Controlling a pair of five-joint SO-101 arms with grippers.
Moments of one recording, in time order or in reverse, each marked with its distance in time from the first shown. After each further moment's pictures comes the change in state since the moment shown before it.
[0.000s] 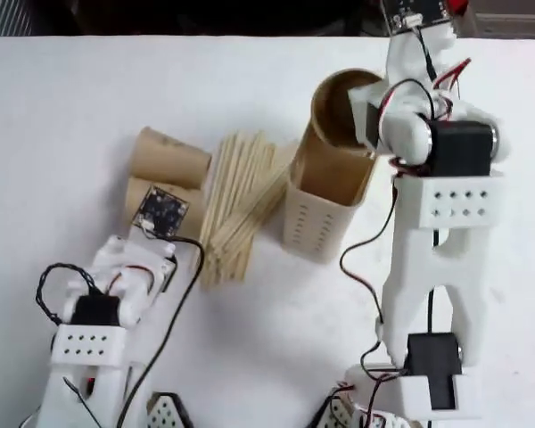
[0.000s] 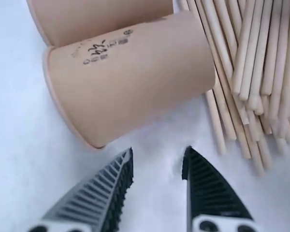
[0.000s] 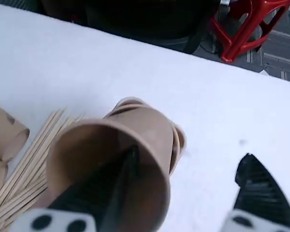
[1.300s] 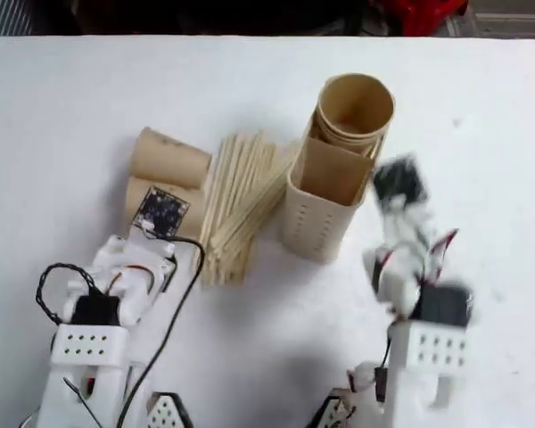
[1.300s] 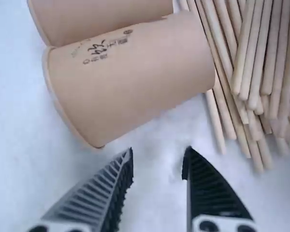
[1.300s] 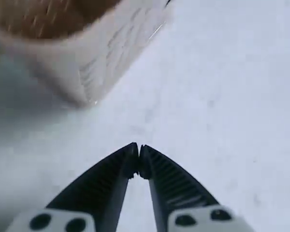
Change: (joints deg) left arm -0.1 0.0 0.0 0.1 -0.1; right arm 10.1 -58.9 88.6 -12.3 15.5
